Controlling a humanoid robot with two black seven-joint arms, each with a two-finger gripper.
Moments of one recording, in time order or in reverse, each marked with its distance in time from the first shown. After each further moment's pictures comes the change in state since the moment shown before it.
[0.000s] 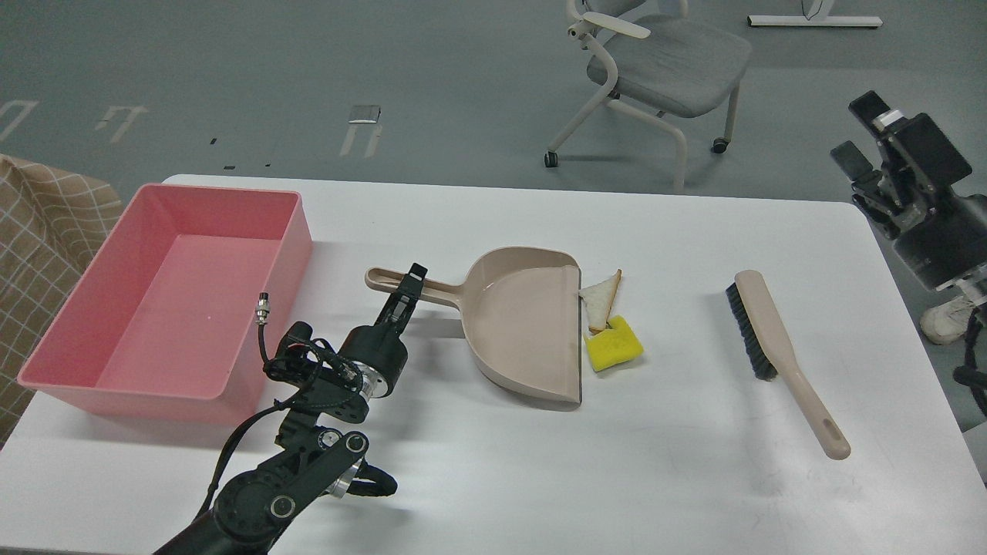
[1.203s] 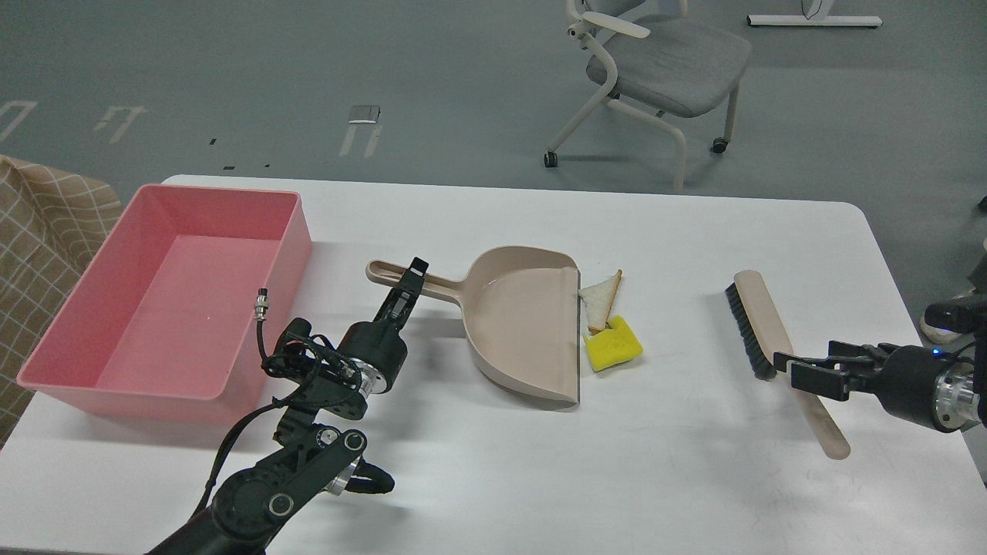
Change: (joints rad) left arm -0.005 0.008 0.002 0.000 0.011 0.002 -0.033; right arm -0.076 -0.378 -0.524 0.038 -0.468 -0.003 -0.014
